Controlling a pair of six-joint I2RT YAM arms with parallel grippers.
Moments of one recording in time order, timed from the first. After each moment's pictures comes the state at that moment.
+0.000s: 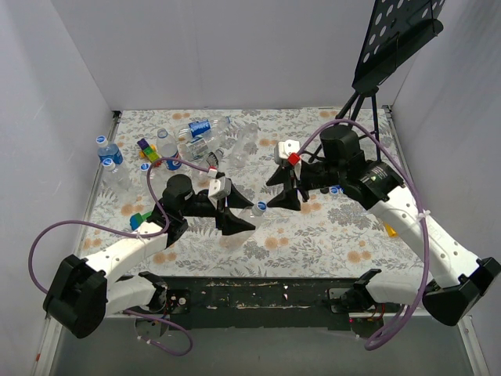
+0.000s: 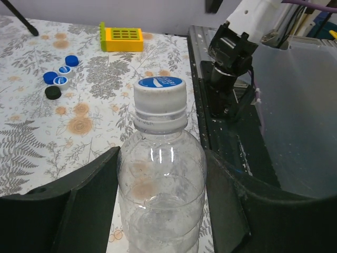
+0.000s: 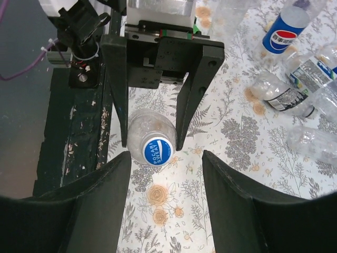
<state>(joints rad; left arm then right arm) -0.56 1.12 0.56 0.50 1.03 -0.06 0.68 1.18 1.34 -0.66 -0.81 -0.44</state>
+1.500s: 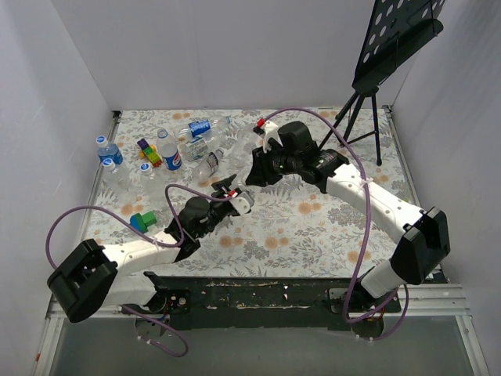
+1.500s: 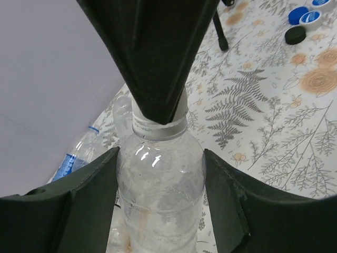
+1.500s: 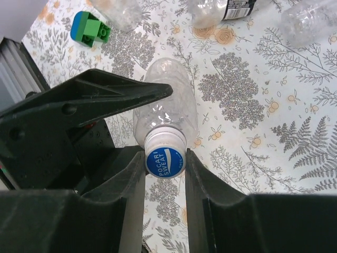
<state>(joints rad) -0.81 1.19 0.43 0.76 -0.04 0.59 0.73 1.51 1.37 -0.46 -0.38 0.20</state>
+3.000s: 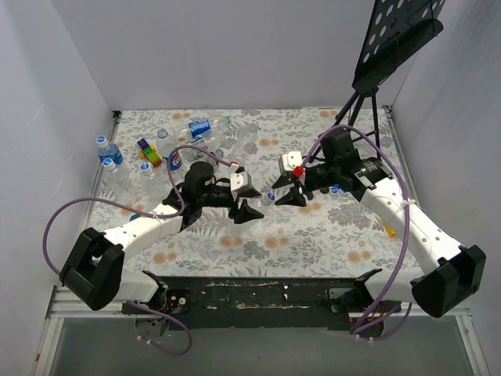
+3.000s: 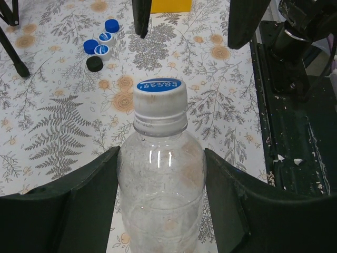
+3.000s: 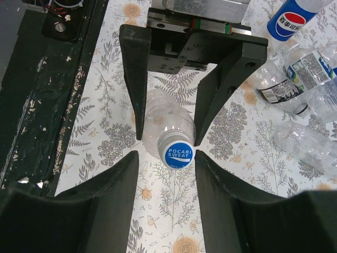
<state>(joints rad) -0.60 1.33 0.73 0.29 0.86 0.23 0.55 1.26 1.23 -0.71 -0.96 -0.84</state>
